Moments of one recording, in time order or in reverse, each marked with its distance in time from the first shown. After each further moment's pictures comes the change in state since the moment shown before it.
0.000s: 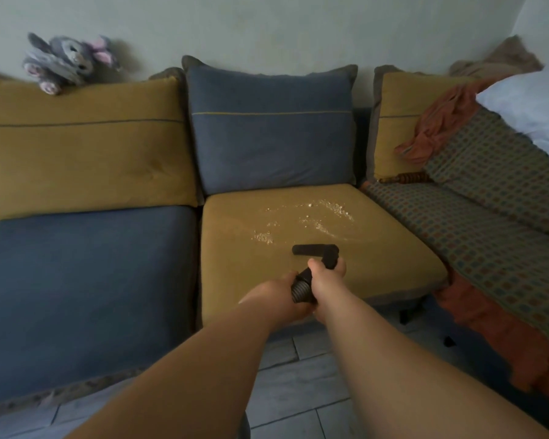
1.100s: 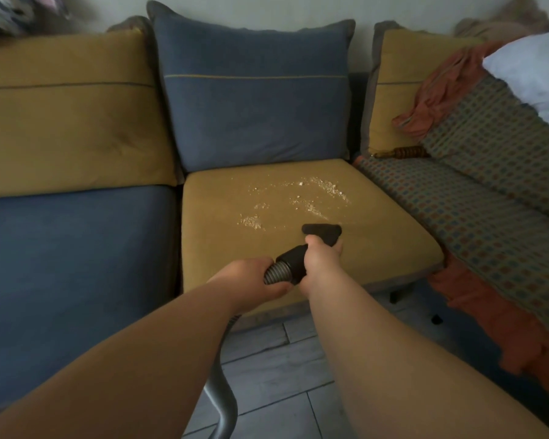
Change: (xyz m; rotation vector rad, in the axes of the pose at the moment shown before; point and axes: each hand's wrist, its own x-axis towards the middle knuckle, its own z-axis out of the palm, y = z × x) left_hand 0.044 -0.040 -0.026 0.009 -0.026 0.080; right_hand 0.040 -0.026 0.024 0.272 0.090 0.118
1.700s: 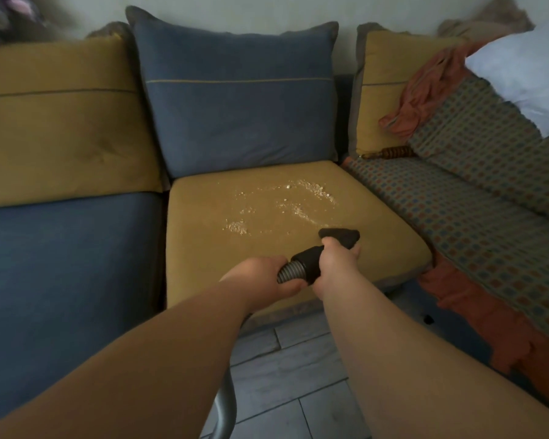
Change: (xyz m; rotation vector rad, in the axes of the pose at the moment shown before) left_hand 0.031 0.046 0.013 0.102 0.024 0.117; right_hand 0.021 -0.031 -0.043 0.049 0.095 -0.011
